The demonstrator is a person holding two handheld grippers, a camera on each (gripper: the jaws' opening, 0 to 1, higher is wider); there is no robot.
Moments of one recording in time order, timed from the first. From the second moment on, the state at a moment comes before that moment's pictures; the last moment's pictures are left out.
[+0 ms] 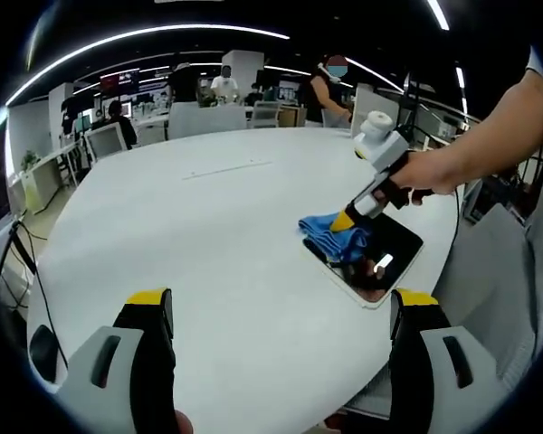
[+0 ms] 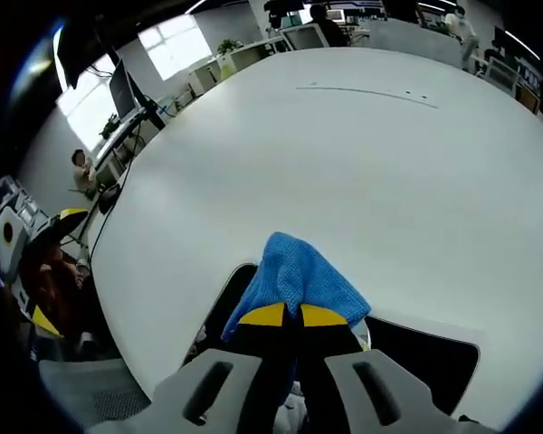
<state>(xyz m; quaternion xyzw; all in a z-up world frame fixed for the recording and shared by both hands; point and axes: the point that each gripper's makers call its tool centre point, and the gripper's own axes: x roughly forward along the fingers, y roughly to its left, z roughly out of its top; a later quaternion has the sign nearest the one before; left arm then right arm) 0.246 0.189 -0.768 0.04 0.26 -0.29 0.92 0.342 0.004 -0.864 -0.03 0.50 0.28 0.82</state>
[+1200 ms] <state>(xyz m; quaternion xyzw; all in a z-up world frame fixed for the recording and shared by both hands) 0.251 0.181 -0.757 0.02 0.25 -0.28 0.93 0.323 -0.015 -0.865 -0.03 0.50 0.25 0.83</state>
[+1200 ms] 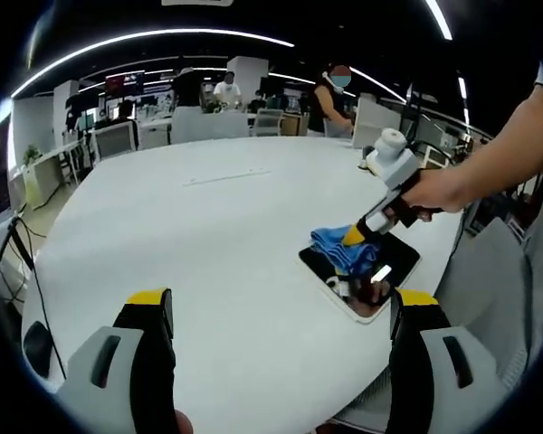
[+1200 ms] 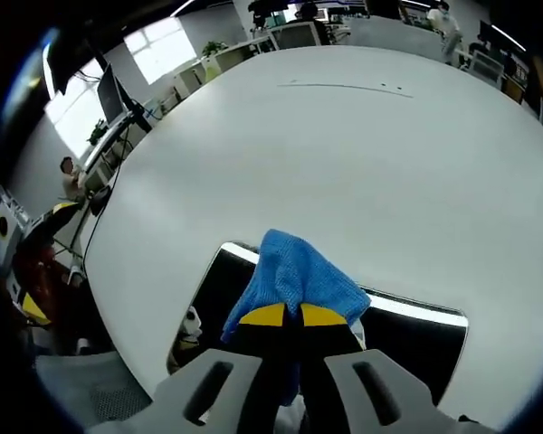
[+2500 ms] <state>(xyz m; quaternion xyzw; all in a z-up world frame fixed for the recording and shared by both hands) 0.250 0.173 -0.745 0.03 0.23 -0.29 0.93 0.251 -0.014 -0.864 0.02 0.53 0.24 0.81</state>
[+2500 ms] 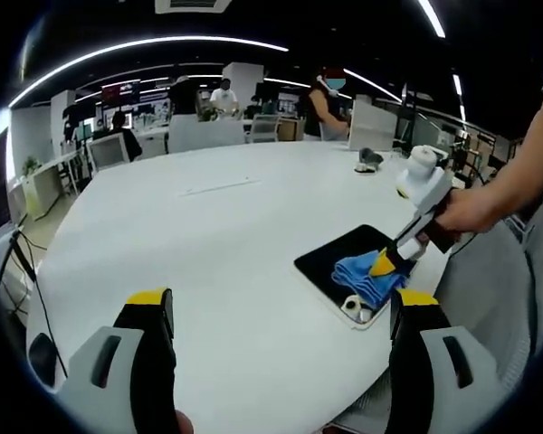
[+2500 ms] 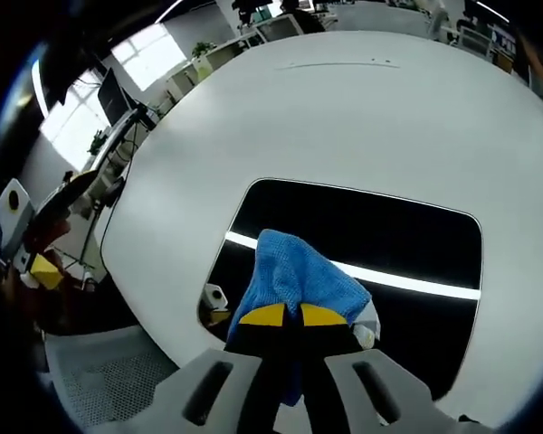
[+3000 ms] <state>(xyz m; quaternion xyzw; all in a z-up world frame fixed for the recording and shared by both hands) 0.255 0.169 -0.748 0.03 0.23 -0.28 0.93 0.241 -0.012 -0.864 0.02 0.53 0.23 0.81</state>
